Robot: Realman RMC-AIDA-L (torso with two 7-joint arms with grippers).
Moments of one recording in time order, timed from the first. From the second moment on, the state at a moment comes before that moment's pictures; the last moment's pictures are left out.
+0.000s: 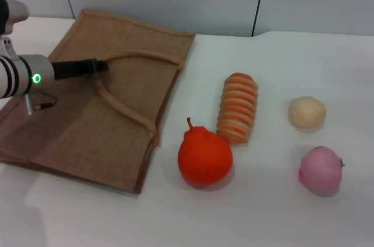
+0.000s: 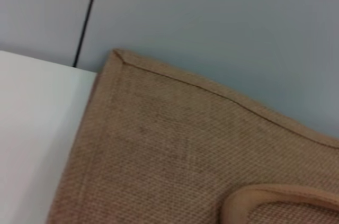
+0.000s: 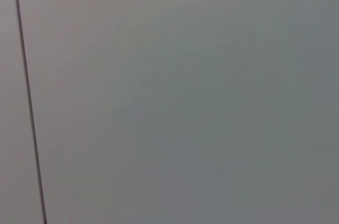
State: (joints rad) left arm -0.77 -1.99 0.48 0.35 -0.89 -0.73 1.14; right arm 0.57 2.04 1.12 -0.10 -2.53 -1.27 0.48
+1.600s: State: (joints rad) left arm -0.57 -1.98 0.47 0.42 -1.51 -1.13 1.49; right arm 0.58 2.03 1.05 -0.10 -2.64 -1.30 0.48
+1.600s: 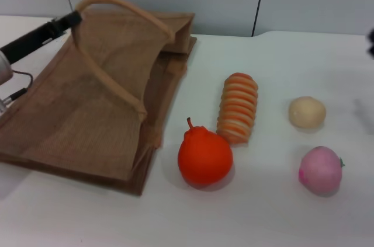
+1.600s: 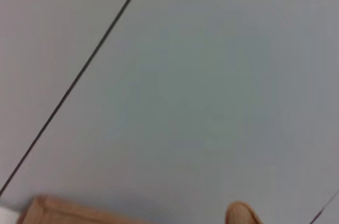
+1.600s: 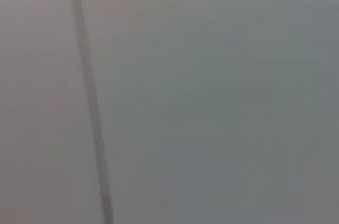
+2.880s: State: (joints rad) left arm -0.56 -1.98 0.46 0.37 -1.67 -1.42 1.65; right arm 0.87 2.02 0.23 -0.17 -2.90 -1.41 0.85
